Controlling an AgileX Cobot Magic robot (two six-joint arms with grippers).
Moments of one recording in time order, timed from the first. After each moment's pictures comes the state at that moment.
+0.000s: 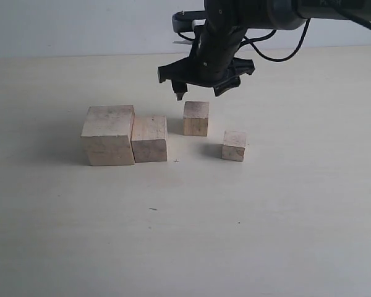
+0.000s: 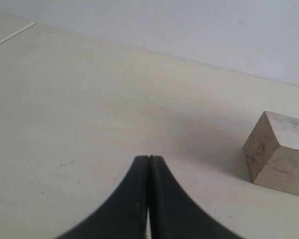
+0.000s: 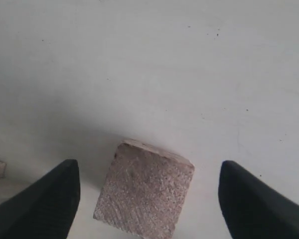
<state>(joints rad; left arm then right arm) 0.09 0.01 0.00 -0.07 0.37 -0.11 0.67 2.20 -1.73 -0.06 0.77 0.38</state>
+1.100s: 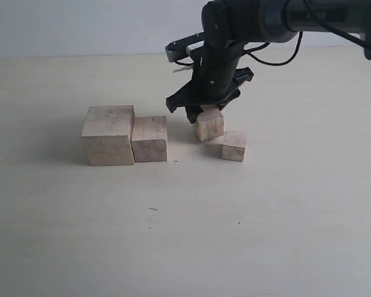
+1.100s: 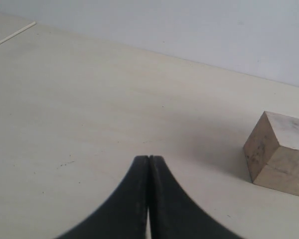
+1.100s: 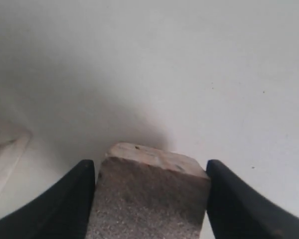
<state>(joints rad) 0.09 0.01 0.00 -0.07 0.37 -0.11 0.67 2.25 -1.73 -0.06 0.86 0.08</state>
